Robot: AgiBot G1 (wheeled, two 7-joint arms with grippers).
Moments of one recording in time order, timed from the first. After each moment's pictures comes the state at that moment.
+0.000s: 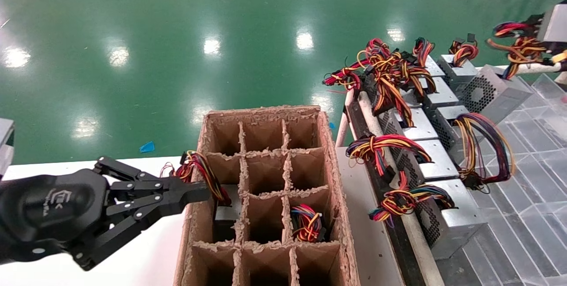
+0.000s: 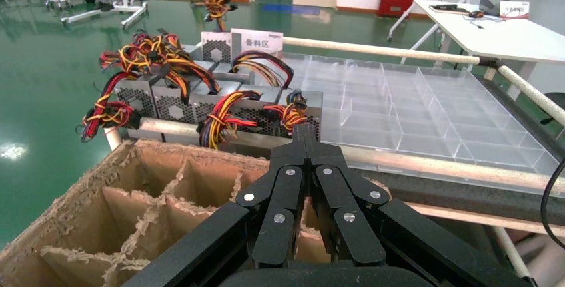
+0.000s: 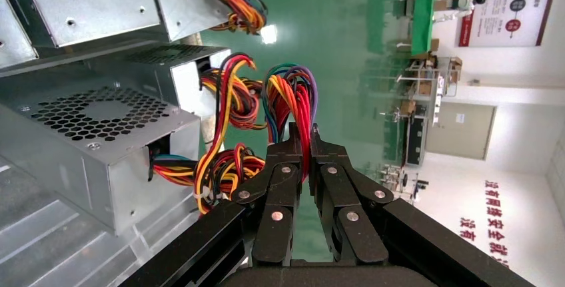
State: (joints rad) left arm -1.10 0.54 0.43 -1.23 0.61 1.41 -0.10; right arm 1.85 -0.65 -0.62 0.78 -1.77 -0.98 -0.42
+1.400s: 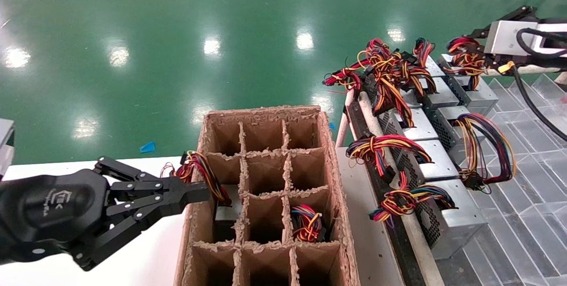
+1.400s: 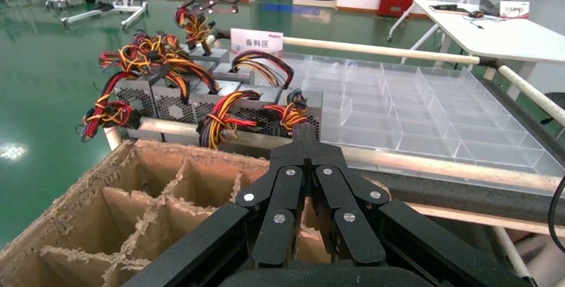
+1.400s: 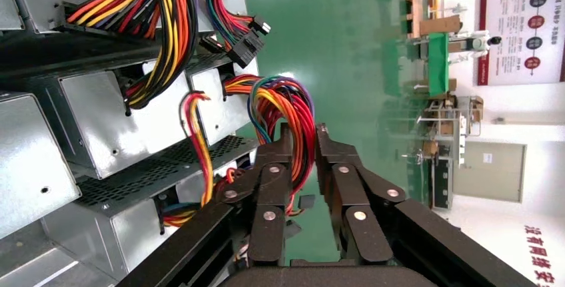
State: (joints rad) left arm -1.10 0.54 0.43 -1.23 0.61 1.41 -0.10; right arm 1.88 -0.80 -0.59 0.48 -1.65 -1.01 -0.66
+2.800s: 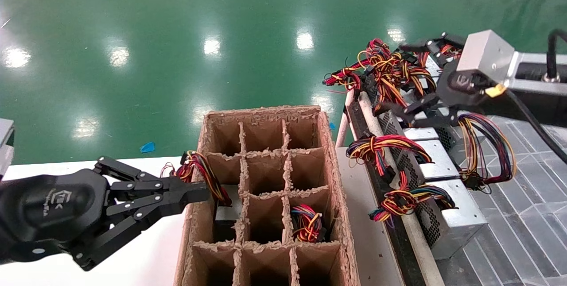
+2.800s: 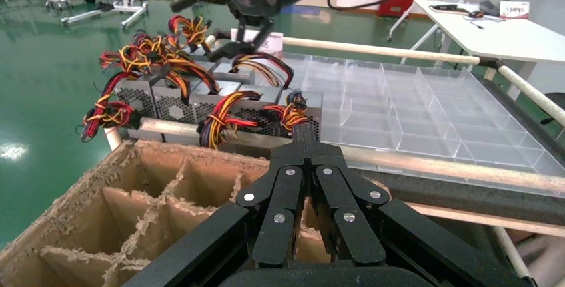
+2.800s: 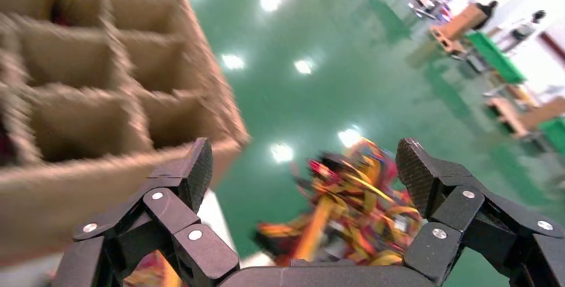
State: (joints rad) left arm -1.10 0.54 0.43 -1.23 0.61 1.41 -0.10; right arm 1.55 -0.71 -0.44 0.84 -1.21 -1.28 -0.28
